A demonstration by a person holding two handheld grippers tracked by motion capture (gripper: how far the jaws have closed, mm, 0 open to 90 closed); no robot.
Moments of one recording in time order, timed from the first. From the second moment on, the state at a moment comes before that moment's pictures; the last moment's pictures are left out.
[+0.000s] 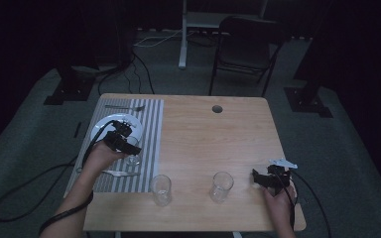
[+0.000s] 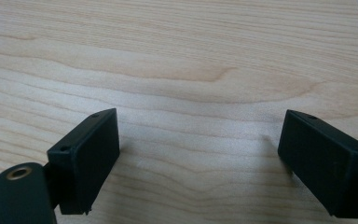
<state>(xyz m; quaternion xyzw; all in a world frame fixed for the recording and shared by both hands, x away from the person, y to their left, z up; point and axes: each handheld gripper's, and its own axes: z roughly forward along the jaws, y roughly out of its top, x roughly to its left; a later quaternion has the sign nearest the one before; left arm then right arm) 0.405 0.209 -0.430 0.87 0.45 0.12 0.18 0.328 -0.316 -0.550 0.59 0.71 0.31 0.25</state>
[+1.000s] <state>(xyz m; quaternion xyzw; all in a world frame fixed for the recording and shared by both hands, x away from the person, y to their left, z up) 0.397 0.219 -0.448 0.84 0.48 0.13 0.22 0.328 -0.316 -0.550 0.59 0.71 0.31 0.25</state>
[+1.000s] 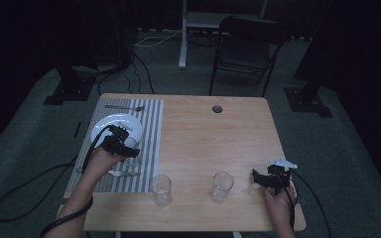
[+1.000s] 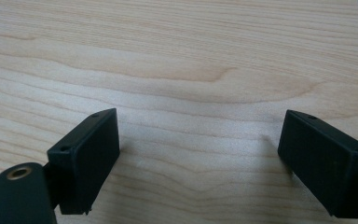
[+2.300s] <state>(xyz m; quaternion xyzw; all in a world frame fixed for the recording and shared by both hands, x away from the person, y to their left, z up) 0.333 0.265 -0.497 0.77 0.55 0.17 0.27 0.327 -0.316 -0.550 0.59 0.71 0.30 0.25</state>
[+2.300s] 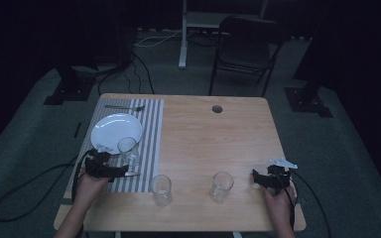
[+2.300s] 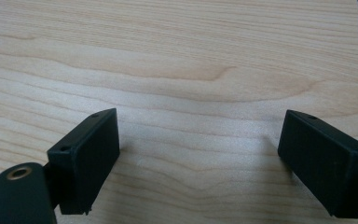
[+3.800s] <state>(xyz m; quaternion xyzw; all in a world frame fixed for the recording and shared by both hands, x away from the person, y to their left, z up) 0.273 0.311 -0.545 0.73 0.58 0.23 0.28 0.327 -0.316 -0.550 0.59 0.71 0.30 0.25</state>
